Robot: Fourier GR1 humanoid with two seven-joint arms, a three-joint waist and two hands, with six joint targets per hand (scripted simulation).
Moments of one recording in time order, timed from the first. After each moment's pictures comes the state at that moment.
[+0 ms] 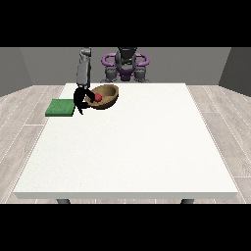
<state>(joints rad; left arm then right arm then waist) -0.71 0.66 0.49 -1.24 0.38 -0.39 0.21 -0.37 -0.18 -0.29 -0.72 -0.19 -0.17 -0.44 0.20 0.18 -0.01</state>
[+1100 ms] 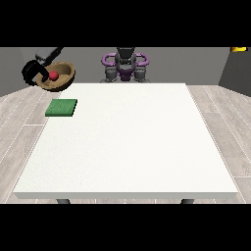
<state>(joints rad) -0.55 0.75 0.57 -1.03 0.35 -0.45 0.03 -0.49 -0.66 -0.29 -0.75 -0.13 0.01 0.12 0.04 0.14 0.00</state>
